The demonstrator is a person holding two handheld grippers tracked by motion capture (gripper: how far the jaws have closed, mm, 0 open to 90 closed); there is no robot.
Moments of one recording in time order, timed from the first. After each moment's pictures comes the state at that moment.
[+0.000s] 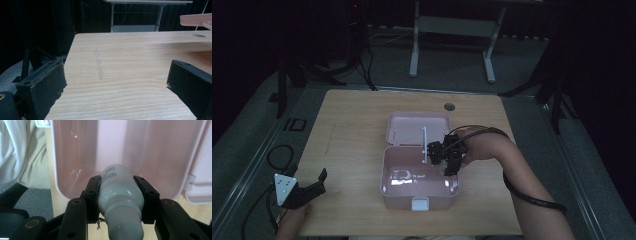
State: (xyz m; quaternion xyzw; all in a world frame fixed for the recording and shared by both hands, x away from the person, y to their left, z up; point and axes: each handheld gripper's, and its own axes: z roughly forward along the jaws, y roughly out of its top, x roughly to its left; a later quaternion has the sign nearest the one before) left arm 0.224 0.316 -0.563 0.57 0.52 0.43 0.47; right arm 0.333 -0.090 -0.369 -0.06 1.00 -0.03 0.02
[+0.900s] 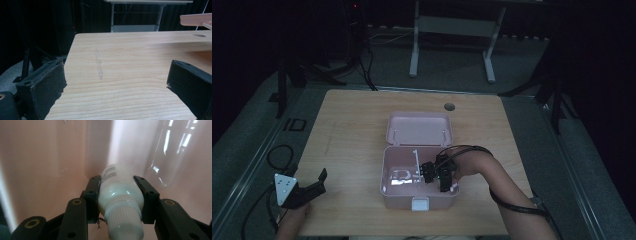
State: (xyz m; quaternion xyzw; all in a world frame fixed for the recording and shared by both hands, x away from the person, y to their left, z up) left arm 0.224 0.316 -0.563 0.57 0.52 0.43 0.47; right arm 0.329 -0.078 -0.451 -0.09 0.99 -0.07 -0.02
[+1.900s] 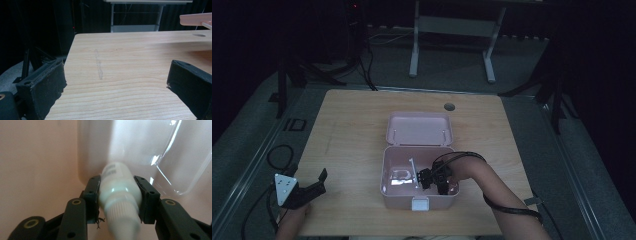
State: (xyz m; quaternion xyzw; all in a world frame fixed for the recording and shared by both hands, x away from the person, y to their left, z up) left arm 0.224 0.316 -0.563 0.57 0.52 0.43 0.47; right arm 0.330 -0.072 -0.490 -0.09 0.99 -0.11 -0.03
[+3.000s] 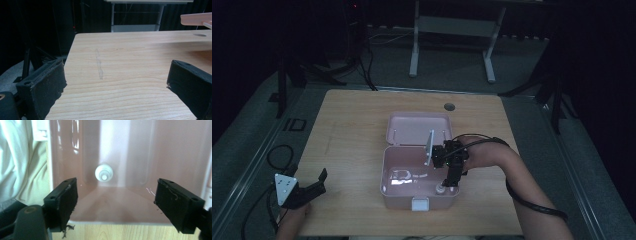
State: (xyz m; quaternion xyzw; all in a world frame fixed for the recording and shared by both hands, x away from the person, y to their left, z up) left arm 0.224 0.315 -0.563 0.57 0.52 0.43 0.47; right arm 0.333 -0.105 -0.388 -0.05 1.00 0.05 0.01
